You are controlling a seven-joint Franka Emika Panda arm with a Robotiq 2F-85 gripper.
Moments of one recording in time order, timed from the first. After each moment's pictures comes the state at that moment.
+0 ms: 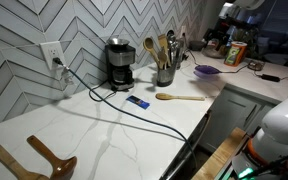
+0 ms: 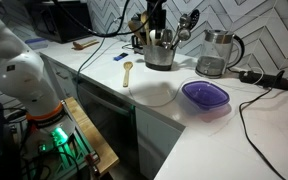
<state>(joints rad) -0.18 -0.27 -0.33 -1.95 0.12 1.73 -0.03</state>
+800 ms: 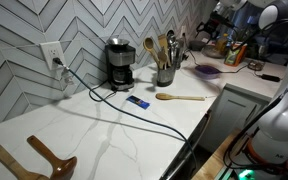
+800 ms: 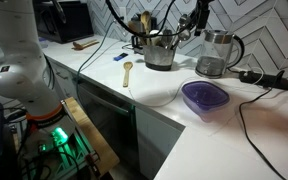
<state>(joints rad) -0.32 0.23 -0.38 -1.40 0.45 1.68 0.19</state>
